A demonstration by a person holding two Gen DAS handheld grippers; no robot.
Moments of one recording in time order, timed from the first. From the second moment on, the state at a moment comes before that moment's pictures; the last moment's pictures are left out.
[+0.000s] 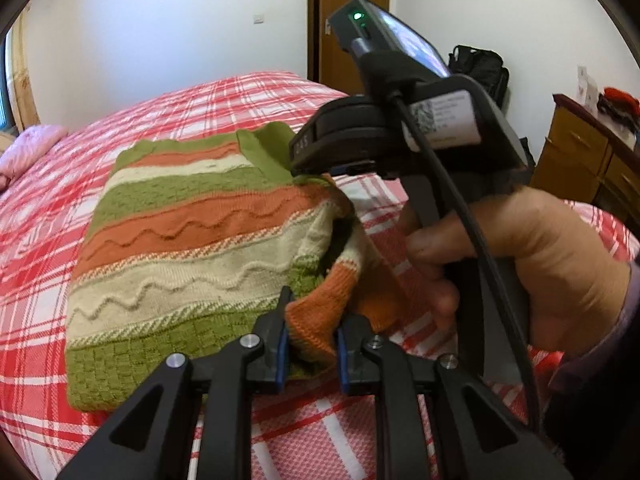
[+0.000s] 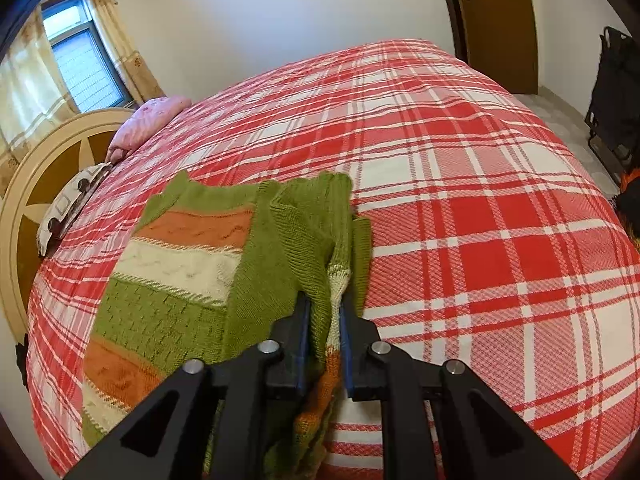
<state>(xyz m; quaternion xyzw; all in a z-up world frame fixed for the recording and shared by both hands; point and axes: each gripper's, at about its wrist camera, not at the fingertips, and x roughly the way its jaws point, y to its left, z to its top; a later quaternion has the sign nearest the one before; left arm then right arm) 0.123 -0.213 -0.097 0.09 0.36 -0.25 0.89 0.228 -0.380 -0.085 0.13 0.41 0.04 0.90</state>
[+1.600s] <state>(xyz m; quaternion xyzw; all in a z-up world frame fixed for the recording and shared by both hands) 0.113 -0.050 -0.090 0.06 0.40 -0.10 0.91 0.060 -0.334 -0.076 0.20 0.42 0.00 0.89</state>
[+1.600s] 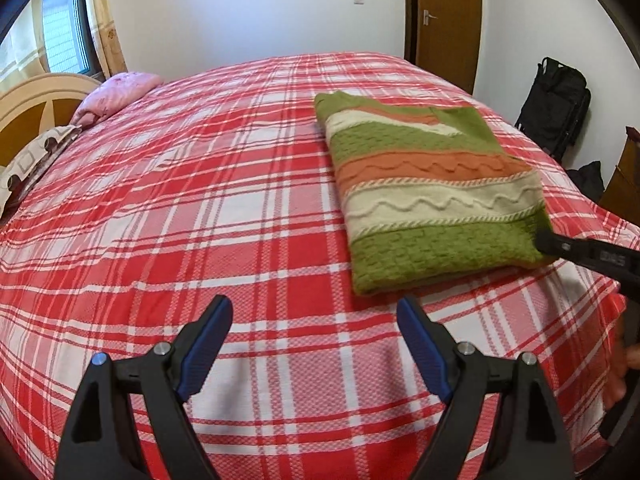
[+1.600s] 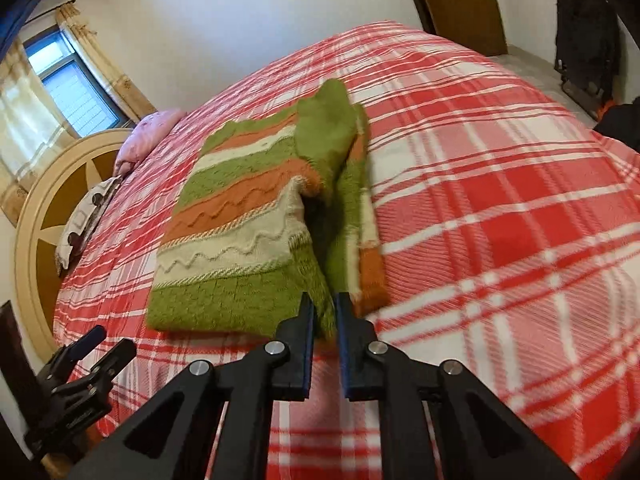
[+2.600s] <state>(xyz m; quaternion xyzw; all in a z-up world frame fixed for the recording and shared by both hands) 0.137 -0.042 -0.103 0.05 0.42 -0.08 0.90 0.152 -0.265 -0.073 -0.09 0.40 -0.06 0.91</state>
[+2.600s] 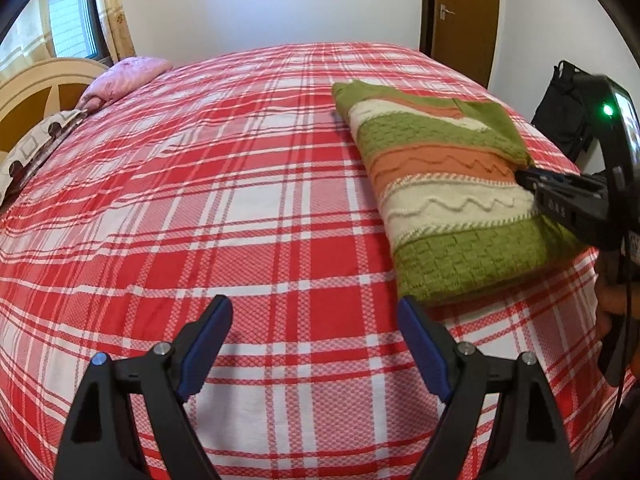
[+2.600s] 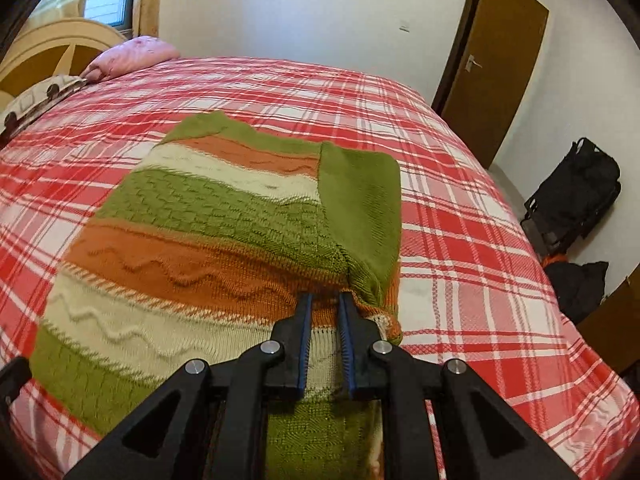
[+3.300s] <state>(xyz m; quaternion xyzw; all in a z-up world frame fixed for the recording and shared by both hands) 0.140 -0.032 -0.096 0.01 0.41 -0.10 0.91 0.099 -0.294 -0.054 0.02 0.38 -0.07 0.92</state>
